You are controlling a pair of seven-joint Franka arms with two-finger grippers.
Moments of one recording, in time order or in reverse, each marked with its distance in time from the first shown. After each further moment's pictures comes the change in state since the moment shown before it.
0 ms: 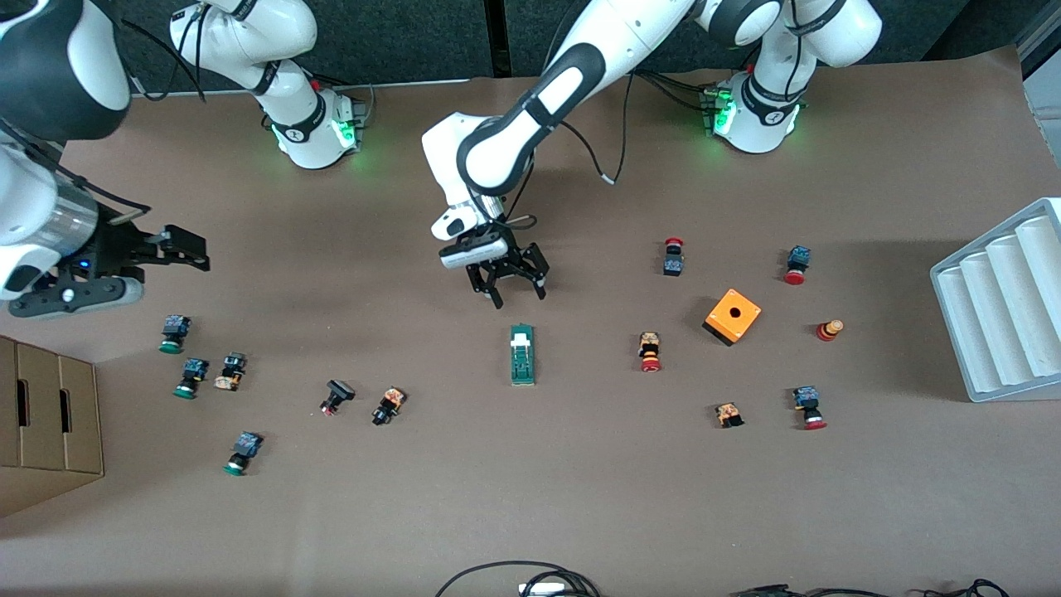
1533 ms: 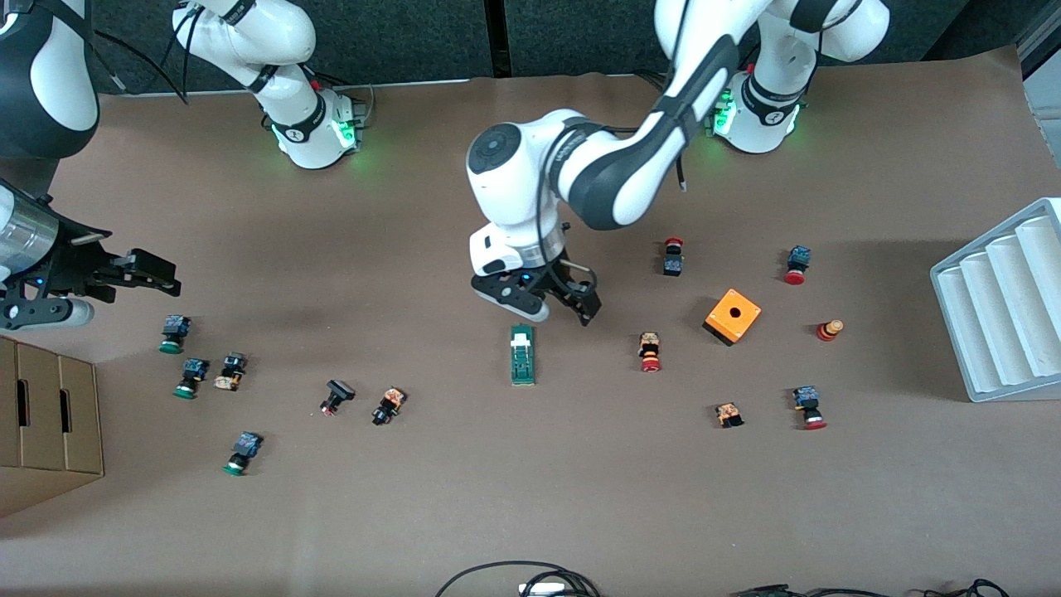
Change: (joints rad) left arm 0.301 -0.200 -0.056 0.086 -0.539 -0.118 1.025; right arm -0.280 0.016 0.227 -0.016 -0.001 0.112 0.089
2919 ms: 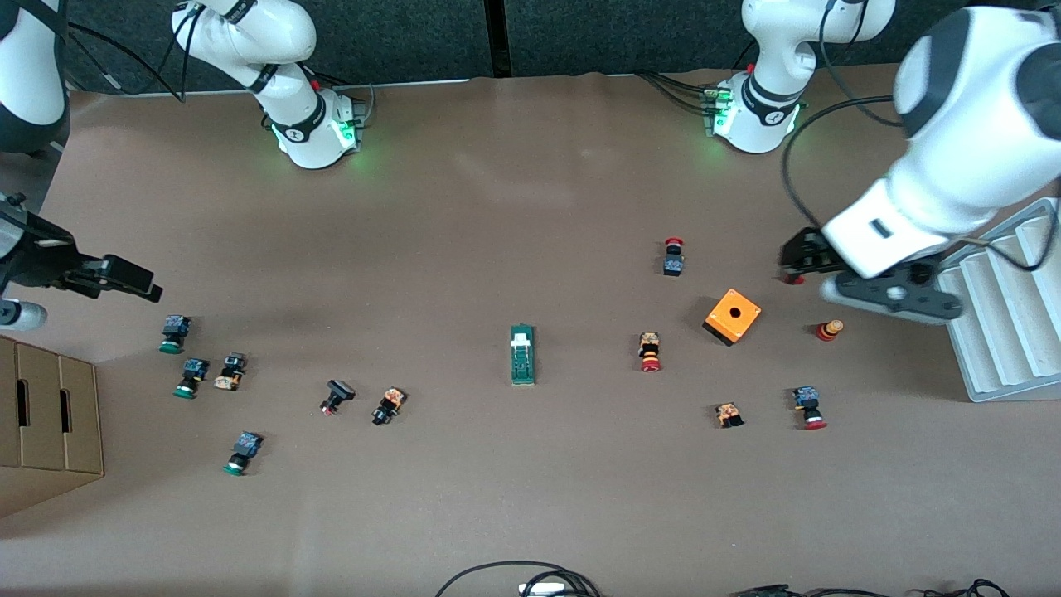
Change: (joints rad) left arm 0.628 -0.484 0.005 -0.251 -0.360 -0.195 0.411; right arm 0.058 -0.005 -0.099 0.000 0.048 0.017 0.095
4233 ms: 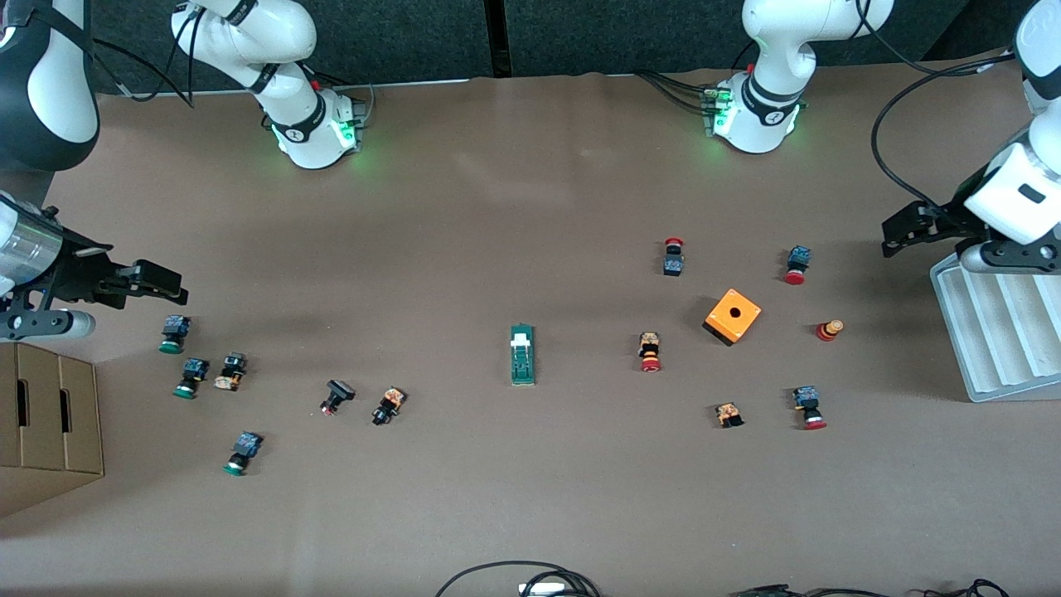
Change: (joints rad) left arm 0.110 -0.137 0.059 -0.145 -0.007 0.000 -0.026; right arm 0.027 0.032 0.007 0.007 -0.008 -0.003 -0.111
